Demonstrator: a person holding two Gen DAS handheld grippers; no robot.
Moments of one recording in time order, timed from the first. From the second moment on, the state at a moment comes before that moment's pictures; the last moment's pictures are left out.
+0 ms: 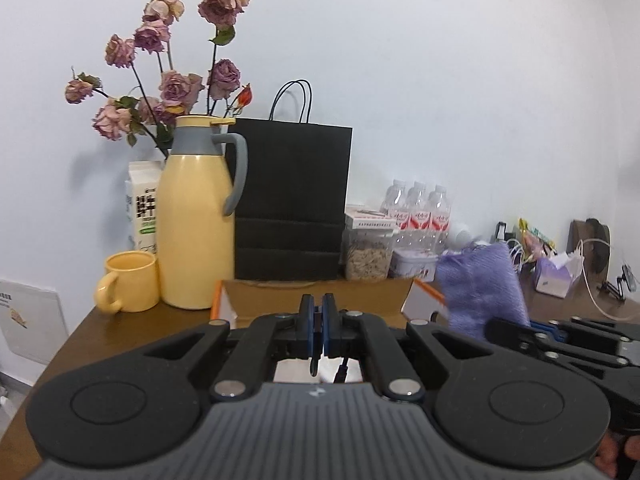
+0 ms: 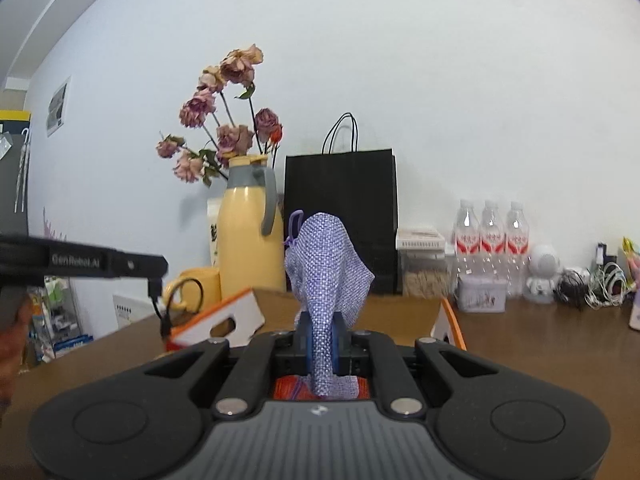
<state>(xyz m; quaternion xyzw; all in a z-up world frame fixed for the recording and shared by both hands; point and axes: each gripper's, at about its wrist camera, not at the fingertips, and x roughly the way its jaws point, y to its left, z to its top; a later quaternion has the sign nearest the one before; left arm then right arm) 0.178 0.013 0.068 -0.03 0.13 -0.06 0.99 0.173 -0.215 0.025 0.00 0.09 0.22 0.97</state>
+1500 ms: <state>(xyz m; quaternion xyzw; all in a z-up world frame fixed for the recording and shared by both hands) 0.290 -0.002 0.034 -0.05 0.16 0.04 0.98 0.307 -0.192 0.000 0.02 0.19 0.15 0.97</state>
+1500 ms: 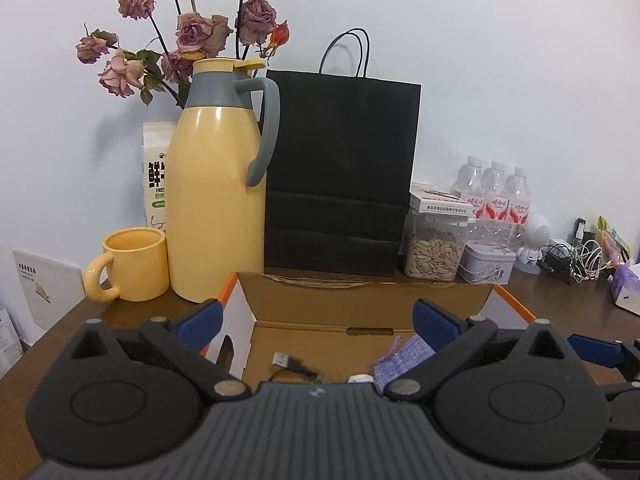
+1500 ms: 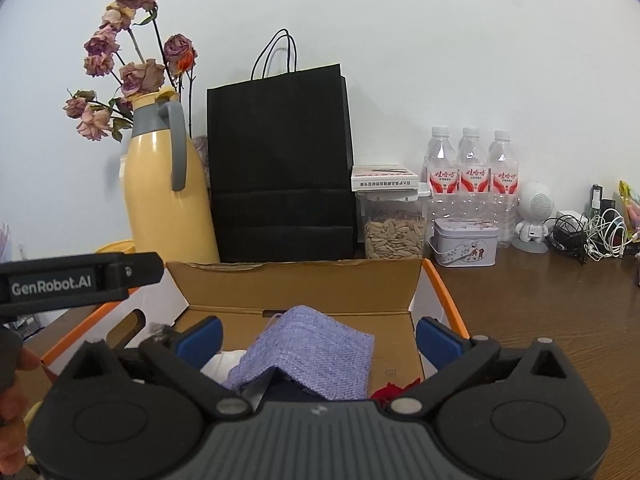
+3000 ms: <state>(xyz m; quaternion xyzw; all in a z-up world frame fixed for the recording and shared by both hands) 0.089 0.023 0.038 -0.03 0.19 0.03 0.98 0.117 -0.244 0.000 -0.04 0.20 0.17 0.96</state>
